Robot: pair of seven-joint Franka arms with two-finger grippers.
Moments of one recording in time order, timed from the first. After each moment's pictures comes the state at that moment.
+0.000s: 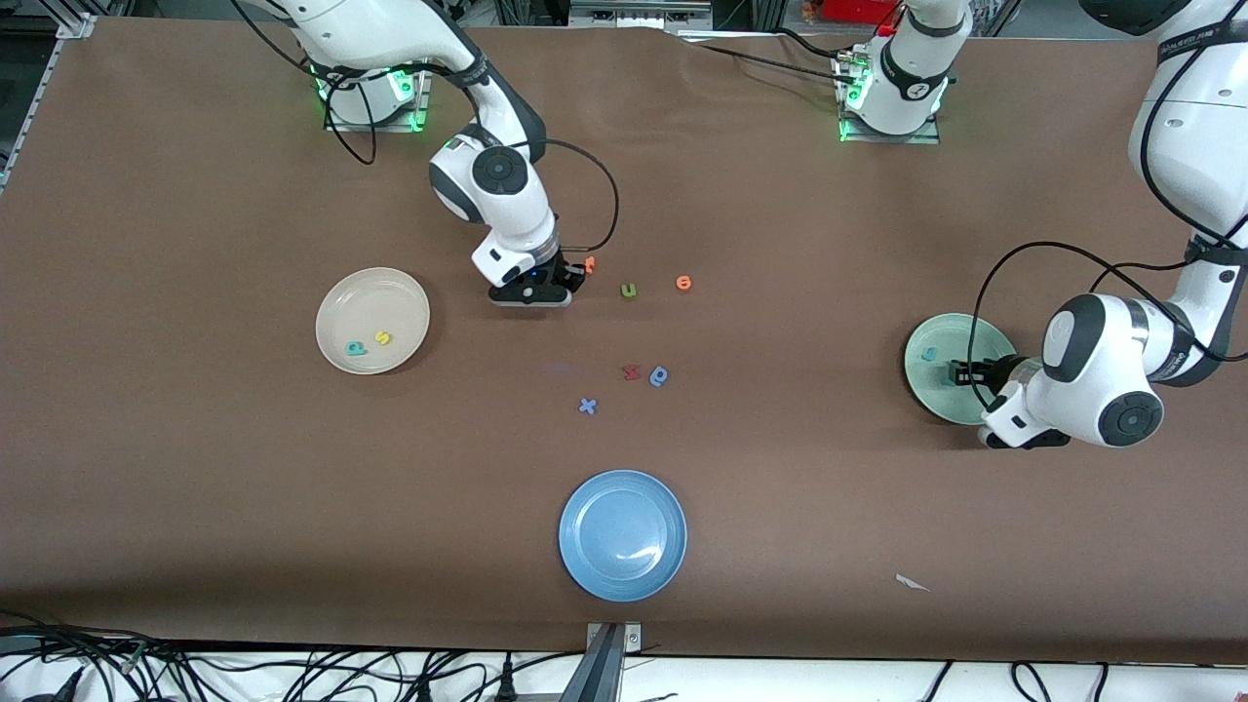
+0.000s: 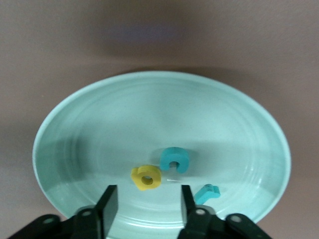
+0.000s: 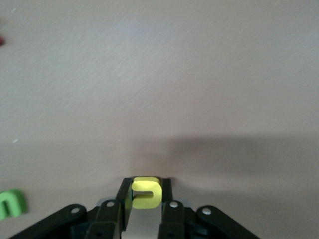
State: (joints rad) left arm 0.47 0.77 -0.46 -1.60 0.34 1.81 -0.18; right arm 0.47 0.48 0.23 -2.14 -0.24 2.69 0.91
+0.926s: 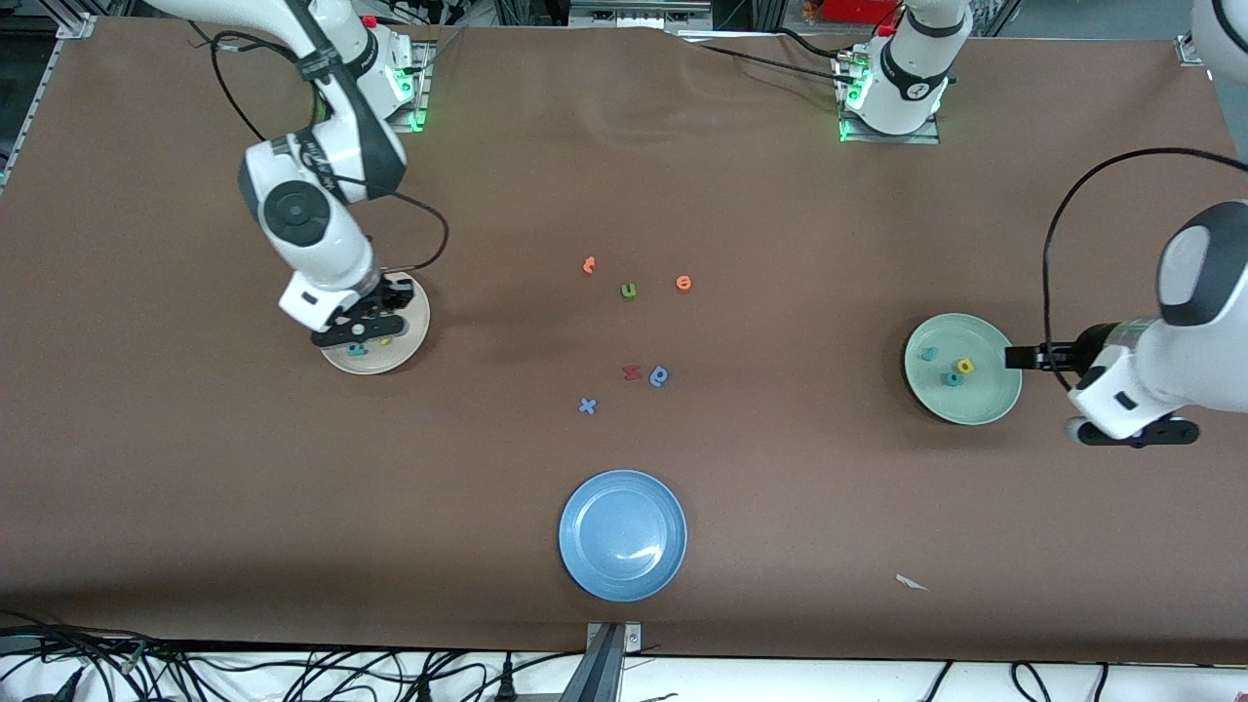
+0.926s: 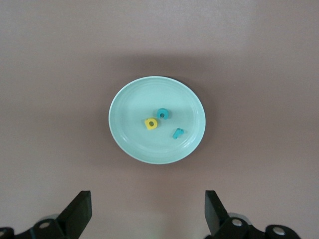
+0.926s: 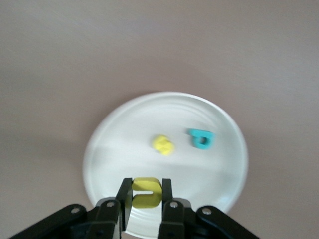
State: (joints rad) left arm 0.47 0.58 -0.62 -1.27 0.33 1.41 -0.18; right arm -0.01 0.22 0.26 -2.21 -0.24 2.30 0.14
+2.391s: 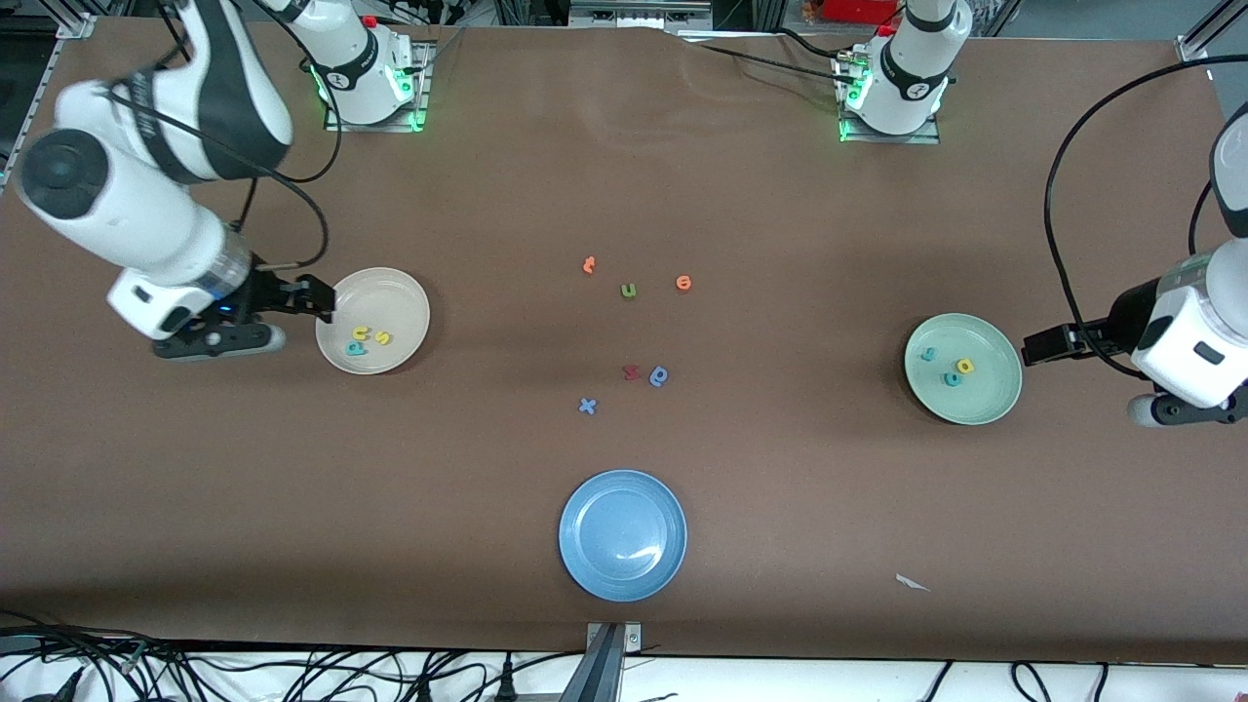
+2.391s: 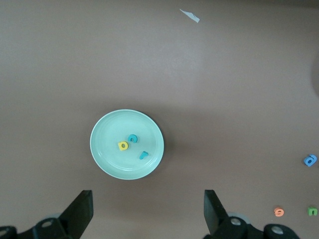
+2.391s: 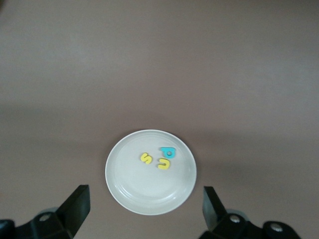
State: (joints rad) left arm 0.00 0.38 -0.04 -1.22 0.00 1.50 -0.18; right arm -0.07 0.14 0.24 -1.79 -0.05 1.91 0.07
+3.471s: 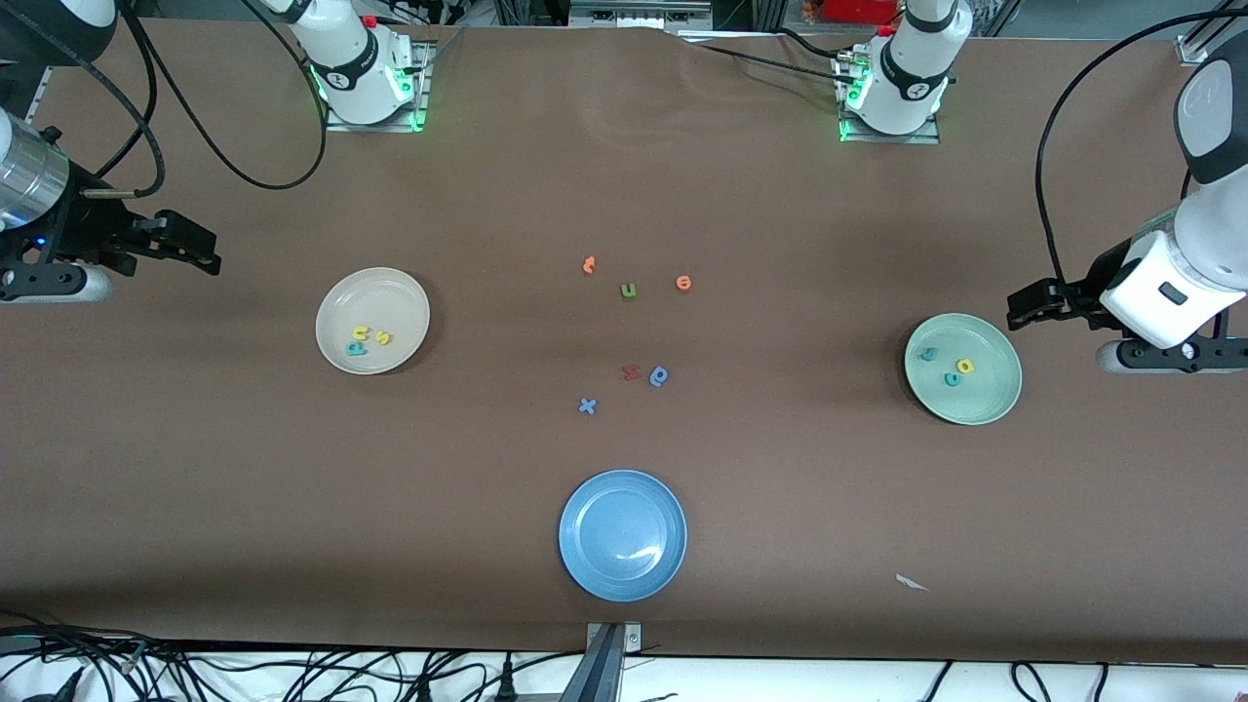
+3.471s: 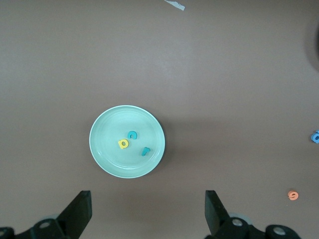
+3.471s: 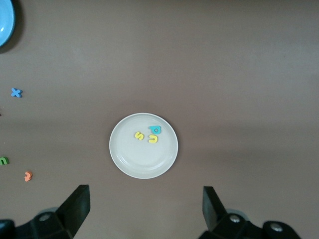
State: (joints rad) left arm -0.02 0.22 -0.03 -1.49 0.00 1.64 -0.07; right arm 0.02 0.12 0.05 -1.50 0.00 1.57 0.06
